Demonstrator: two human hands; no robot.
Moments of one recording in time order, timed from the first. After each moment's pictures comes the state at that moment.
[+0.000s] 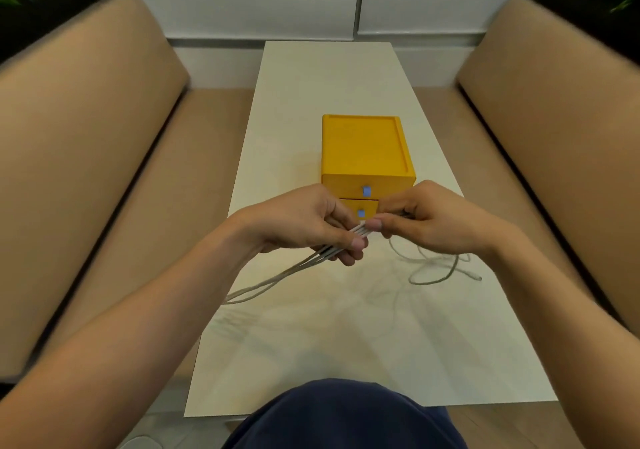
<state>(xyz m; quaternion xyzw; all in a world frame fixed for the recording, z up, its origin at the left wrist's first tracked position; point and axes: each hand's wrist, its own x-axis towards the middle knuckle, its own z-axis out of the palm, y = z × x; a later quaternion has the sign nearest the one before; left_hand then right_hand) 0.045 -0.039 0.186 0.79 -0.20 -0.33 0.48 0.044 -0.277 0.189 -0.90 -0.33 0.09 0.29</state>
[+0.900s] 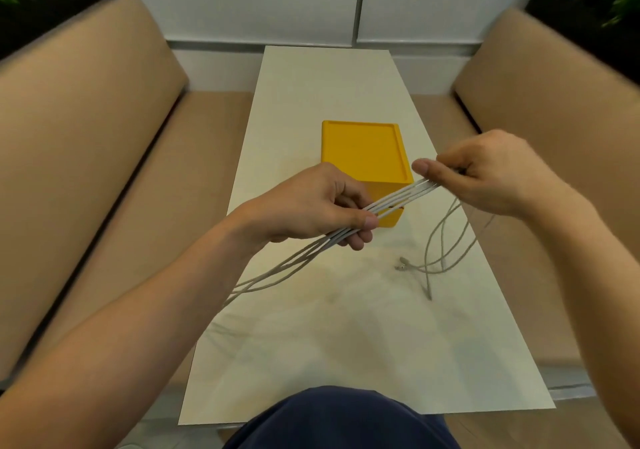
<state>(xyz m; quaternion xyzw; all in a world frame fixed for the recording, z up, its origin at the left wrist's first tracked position) 0.052 -0.047 0.201 0.79 -0.23 -0.23 0.52 0.071 -0.321 0.235 -0.96 -0.23 -0.11 0.05</state>
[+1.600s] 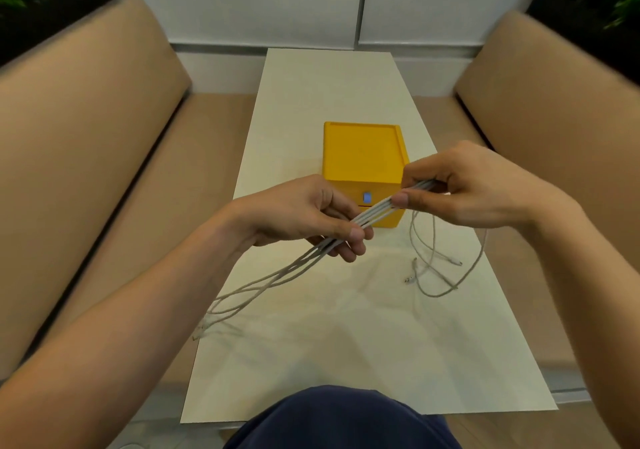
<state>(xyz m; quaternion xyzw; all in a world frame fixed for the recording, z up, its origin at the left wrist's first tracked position) 0.049 -0.030 0.202 0.76 -0.22 -0.33 0.51 0.053 -0.290 0.244 -0.92 -0.34 0.01 0.19</state>
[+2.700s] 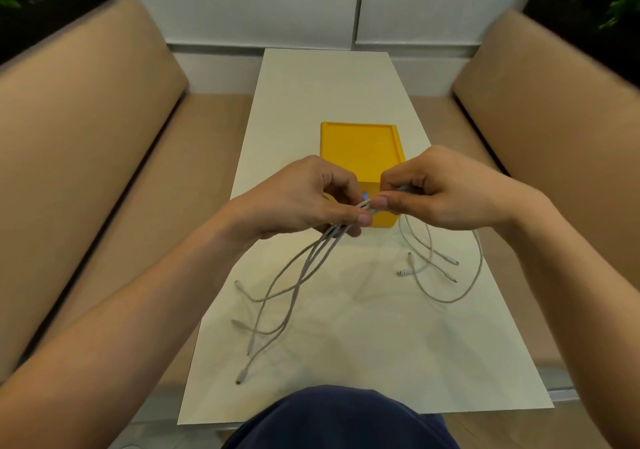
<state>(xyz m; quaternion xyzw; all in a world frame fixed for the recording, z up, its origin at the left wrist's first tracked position) 0.047 -0.041 0.215 0.81 -0.23 -0.19 0.50 0.049 -0.272 0.246 -0.91 -0.35 0.06 0.22</state>
